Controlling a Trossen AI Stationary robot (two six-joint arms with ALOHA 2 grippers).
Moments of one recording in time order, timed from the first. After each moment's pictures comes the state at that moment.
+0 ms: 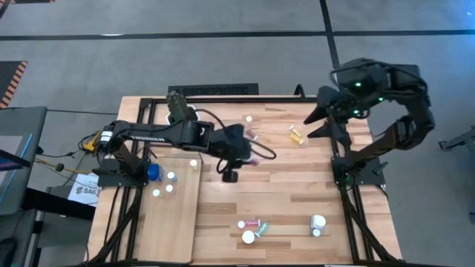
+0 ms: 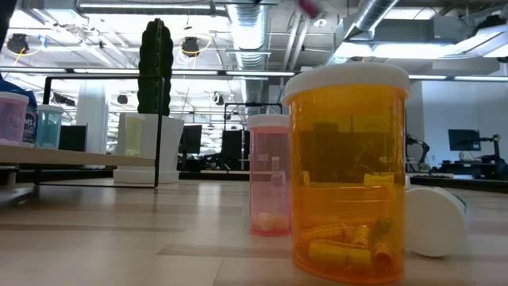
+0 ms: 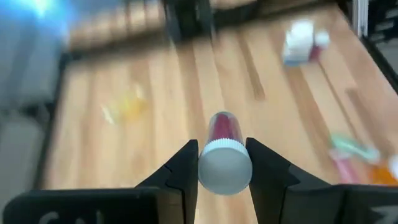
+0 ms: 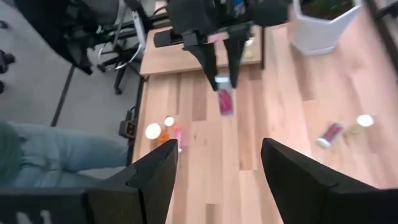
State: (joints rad) left arm -0.08 1.75 1.80 -0.80 -0.07 0.14; right arm -0.15 1.41 2.24 -1.57 -0.31 0.08
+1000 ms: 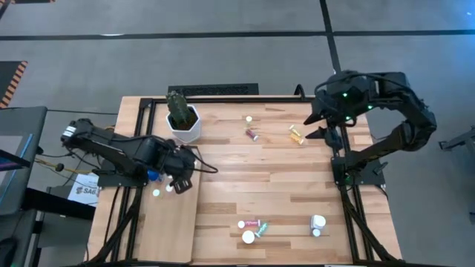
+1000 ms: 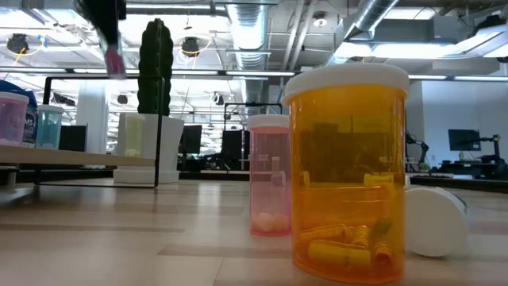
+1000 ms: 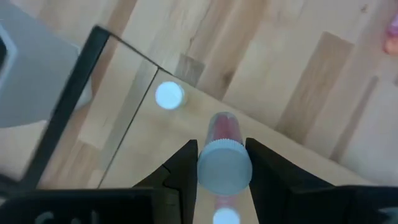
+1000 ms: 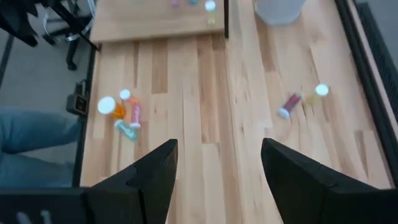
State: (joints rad) left arm -0.30 1.33 1.30 -1.31 -0.23 -0.74; right arm -0.15 1.32 2.00 -1.55 -0.17 0.01
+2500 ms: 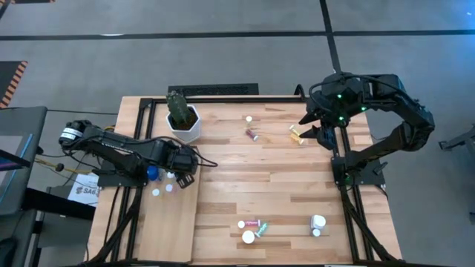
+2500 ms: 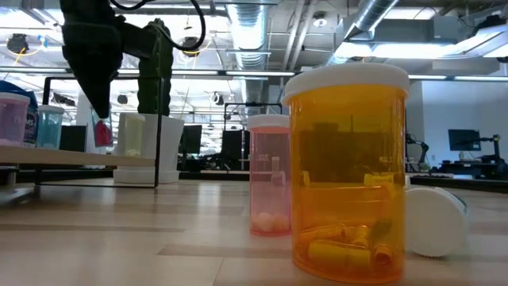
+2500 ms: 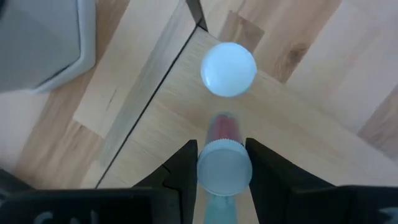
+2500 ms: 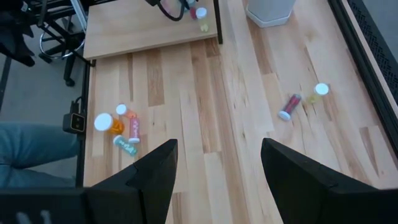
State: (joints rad) left arm -0.17 1.30 0.95 -1.09 -0.18 -0.74; right arm -0.15 1.32 1.94 -1.46 -0.15 0.10
